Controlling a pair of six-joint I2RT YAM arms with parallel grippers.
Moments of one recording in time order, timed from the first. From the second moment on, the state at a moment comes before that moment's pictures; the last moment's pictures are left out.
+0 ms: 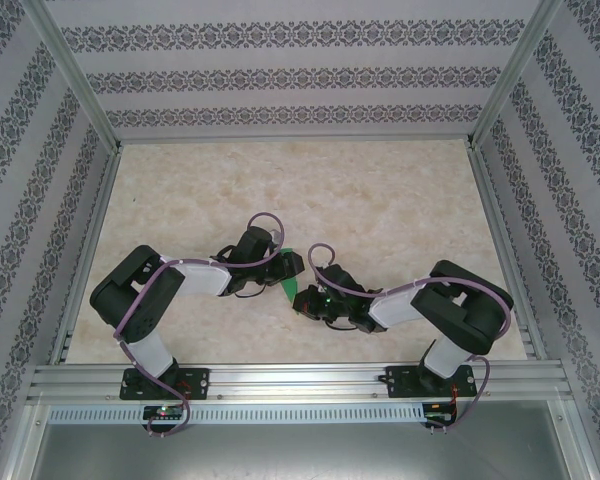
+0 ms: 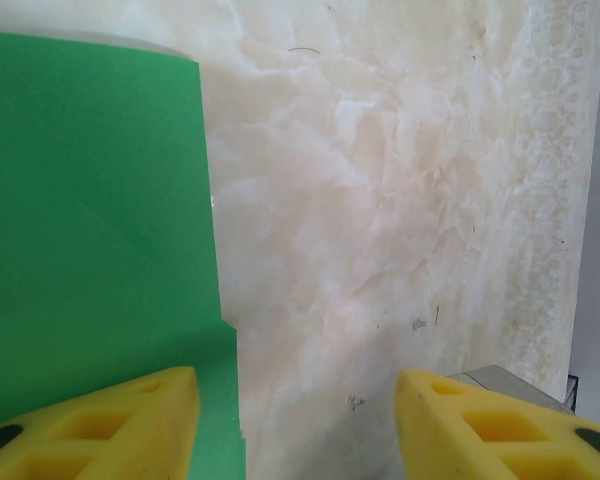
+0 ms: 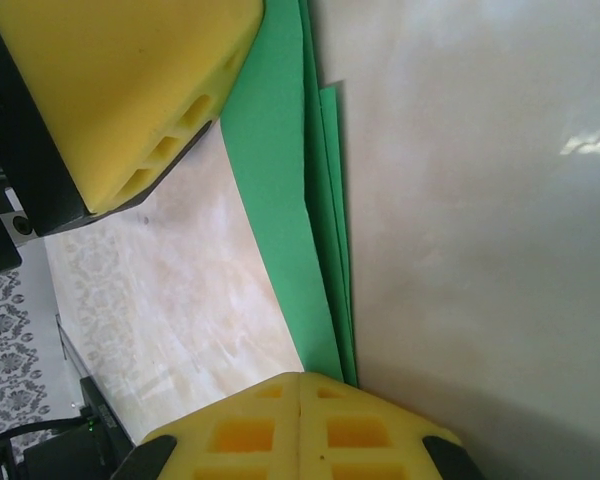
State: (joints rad) left arm -0.65 1.72 0.70 0.26 0.36 -0.99; right arm 0.90 1.63 0.43 0.49 -0.28 1.18
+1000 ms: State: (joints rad) left arm -0.65 1.72 0.71 0.25 0.36 -0.99; right arm 0.92 1.61 0.56 0.38 -0.13 1.11
